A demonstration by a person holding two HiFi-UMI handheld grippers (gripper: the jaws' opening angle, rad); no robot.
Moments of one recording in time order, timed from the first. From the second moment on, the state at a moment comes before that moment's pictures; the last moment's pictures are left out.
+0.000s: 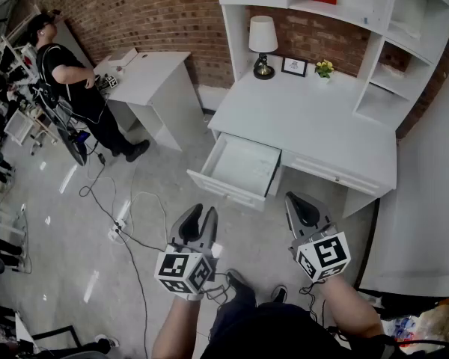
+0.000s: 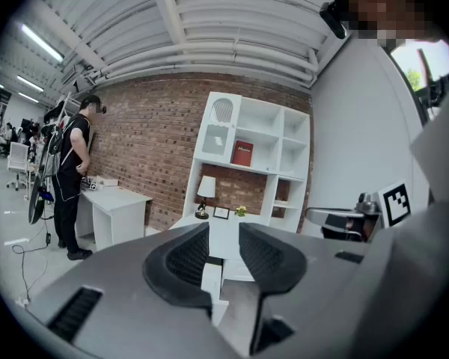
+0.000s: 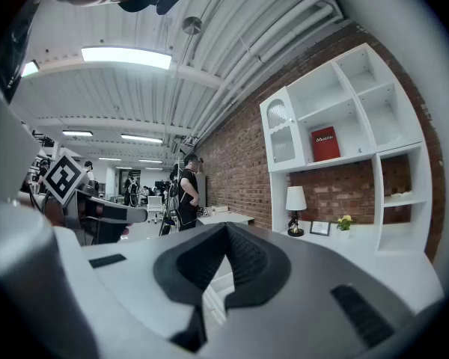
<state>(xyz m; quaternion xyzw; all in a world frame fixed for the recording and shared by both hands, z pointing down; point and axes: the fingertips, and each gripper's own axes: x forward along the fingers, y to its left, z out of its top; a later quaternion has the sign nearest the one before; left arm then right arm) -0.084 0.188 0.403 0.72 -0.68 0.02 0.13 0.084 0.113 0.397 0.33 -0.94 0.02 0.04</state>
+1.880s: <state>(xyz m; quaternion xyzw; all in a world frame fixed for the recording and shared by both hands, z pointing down) -0.191 0.107 0.390 0.78 -0.62 -0.02 0.10 0.049 0.057 0.356 0.49 -0.87 -0.03 0.06</state>
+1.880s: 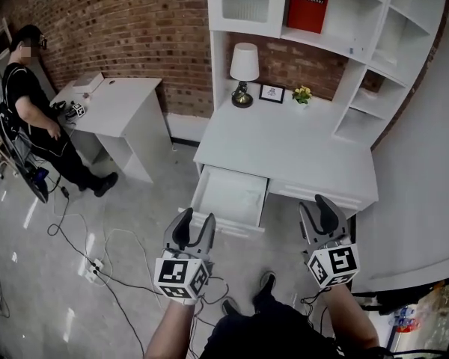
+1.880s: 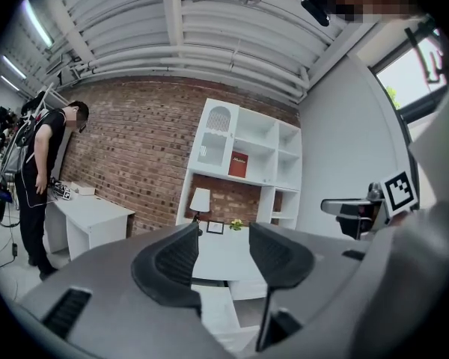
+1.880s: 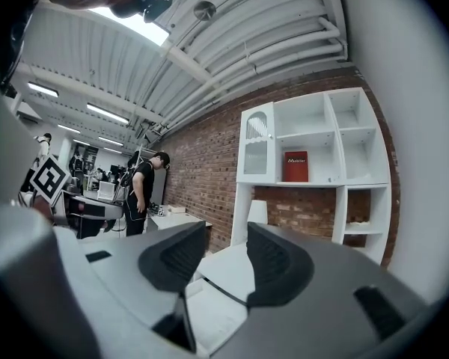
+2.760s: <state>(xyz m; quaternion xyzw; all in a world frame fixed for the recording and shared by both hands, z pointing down) -0.185 -0.028 0.398 0.71 -0.70 0.05 0.11 0.017 -0.147 0.403 0.36 -0.93 0.05 0.01</state>
